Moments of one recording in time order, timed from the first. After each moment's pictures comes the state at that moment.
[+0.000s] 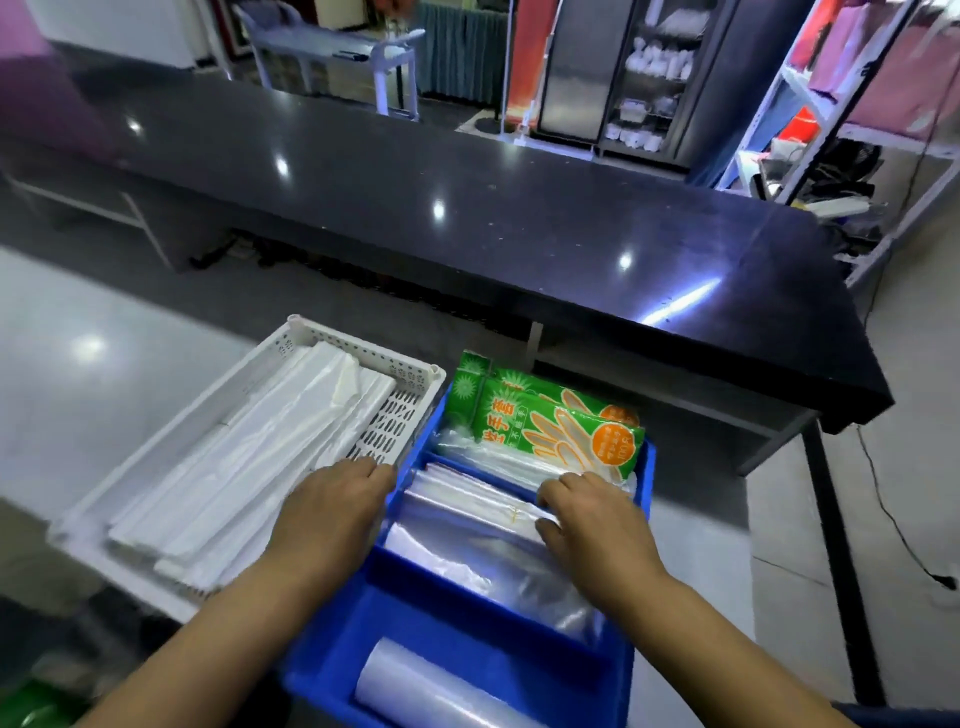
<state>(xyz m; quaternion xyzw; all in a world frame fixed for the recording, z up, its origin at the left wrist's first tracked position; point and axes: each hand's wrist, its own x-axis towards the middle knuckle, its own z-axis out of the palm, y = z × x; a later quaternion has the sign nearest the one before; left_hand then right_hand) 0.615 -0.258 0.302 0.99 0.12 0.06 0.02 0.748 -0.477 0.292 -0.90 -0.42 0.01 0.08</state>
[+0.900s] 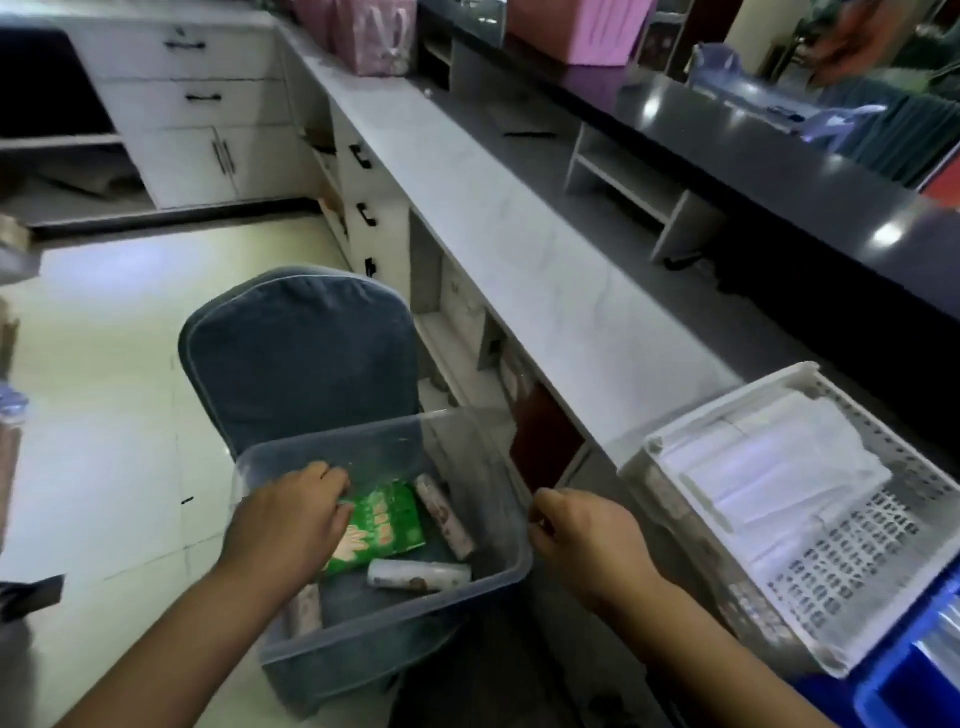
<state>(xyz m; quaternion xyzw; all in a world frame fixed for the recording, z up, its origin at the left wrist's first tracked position) 0.114 -0.050 0.266 0.84 0.54 0.05 0.07 0.380 -0.140 0.278 -0.71 -0.70 0.09 0.07</state>
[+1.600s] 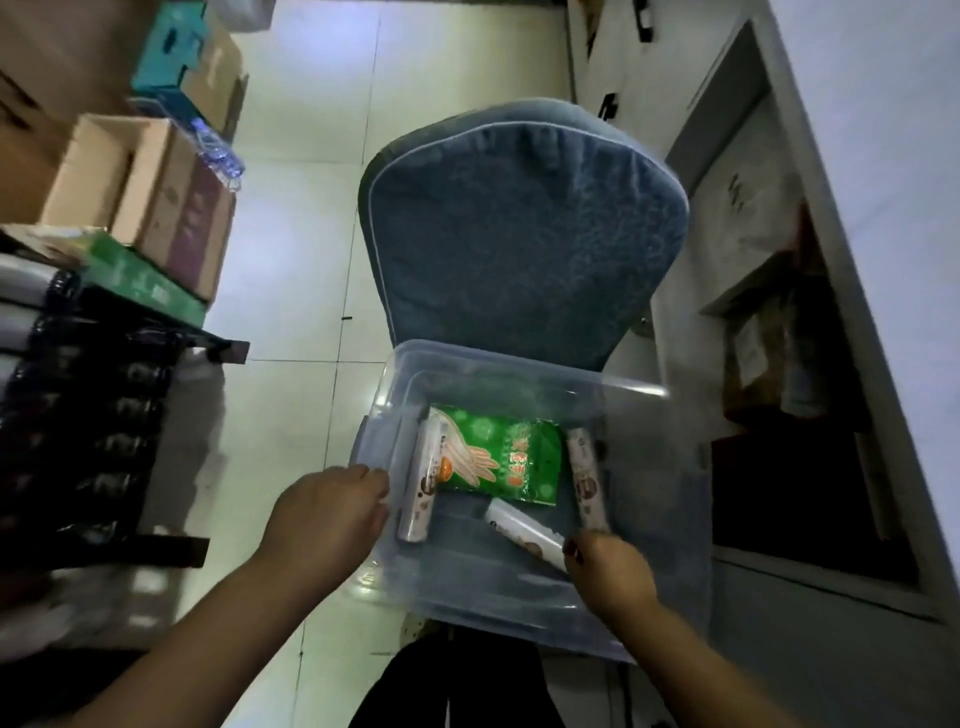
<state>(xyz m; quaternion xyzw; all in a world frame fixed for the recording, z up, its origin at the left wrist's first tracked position) 0.007 0.016 0.123 0.71 0.67 -0.09 0.19 0.305 0.016 0.024 -0.64 -0.68 0.32 -0.14</state>
